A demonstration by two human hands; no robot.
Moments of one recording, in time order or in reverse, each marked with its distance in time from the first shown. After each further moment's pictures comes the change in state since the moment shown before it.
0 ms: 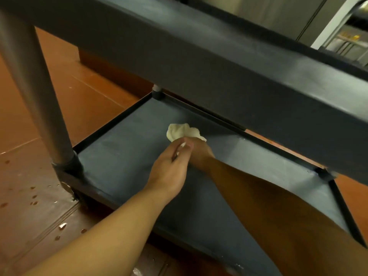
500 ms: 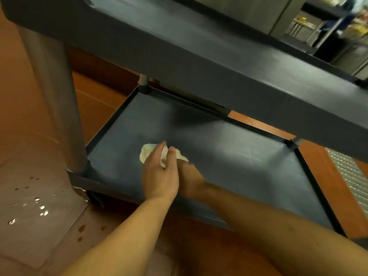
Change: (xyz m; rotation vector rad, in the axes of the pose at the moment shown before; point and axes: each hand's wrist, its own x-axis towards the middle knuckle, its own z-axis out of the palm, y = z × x) left_hand -0.020 -0.022 -0.052 0.060 0.144 -0.060; right_hand -0.120 -0.102 0.005 0.213 -0.054 -0.058
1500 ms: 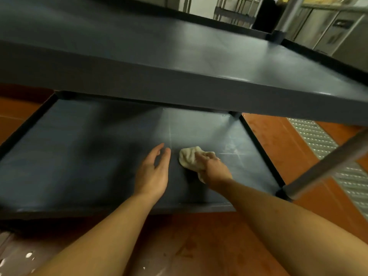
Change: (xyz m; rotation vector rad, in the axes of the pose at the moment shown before) left_hand -0.074 -0.009 0.158 0.136 -0.353 0.160; right_hand -0.155 0.232 -0.064 -0.137 0.187 0.518
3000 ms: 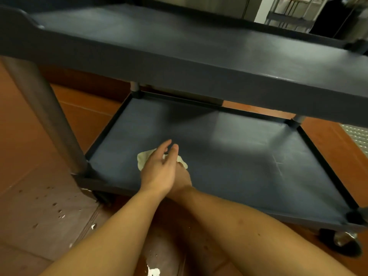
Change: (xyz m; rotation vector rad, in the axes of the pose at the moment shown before) left_hand -0.002 -0.017 -0.162 0.049 0.138 -0.062; right_hand -0.017 -0.287 0.083 0.053 0.108 -0.421
